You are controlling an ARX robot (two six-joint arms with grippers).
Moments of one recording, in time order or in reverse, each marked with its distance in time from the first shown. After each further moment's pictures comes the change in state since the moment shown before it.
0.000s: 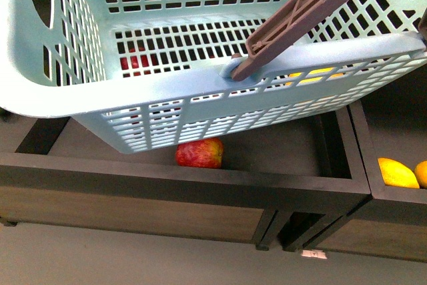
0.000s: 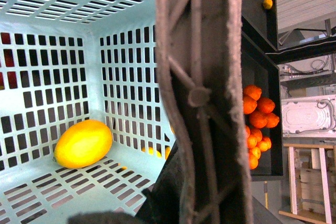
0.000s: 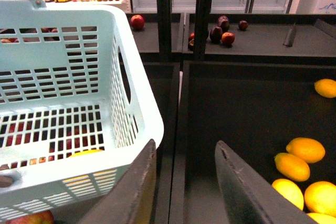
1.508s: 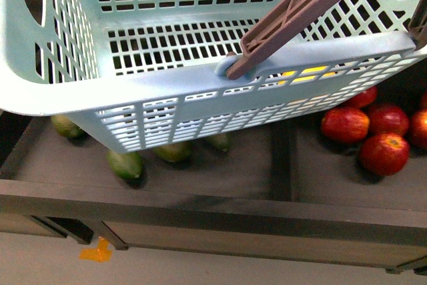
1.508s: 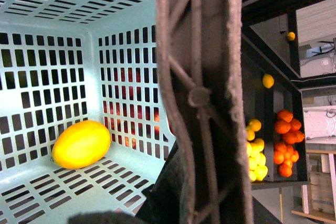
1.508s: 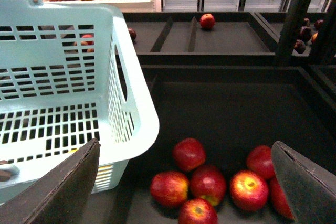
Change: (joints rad) left arm 0.001 0.000 0.000 0.000 -0.004 0.000; right arm -0.003 -0.005 -0.004 -0.001 -0.002 0.000
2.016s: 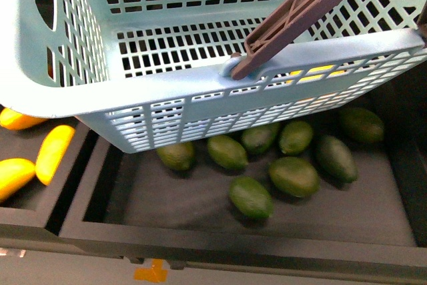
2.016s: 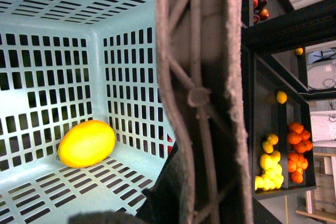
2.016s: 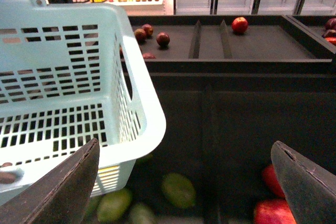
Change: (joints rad) left arm 0.000 0.000 0.000 0.000 0.005 0.000; right arm 0.000 0.001 0.000 0.000 0.000 0.000
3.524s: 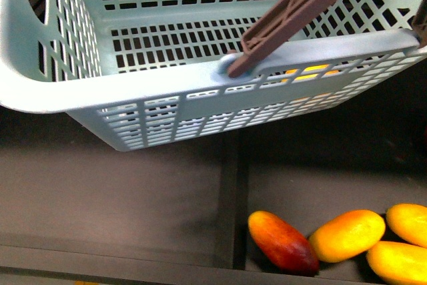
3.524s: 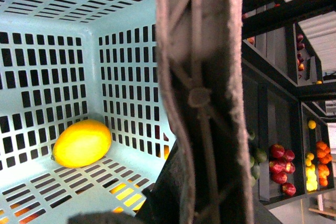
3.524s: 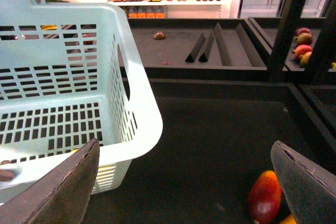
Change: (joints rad) left arm 0.002 0.000 0.000 0.000 -0.002 0.003; right arm 0.000 0.000 -0.001 0.000 -0.005 0.000
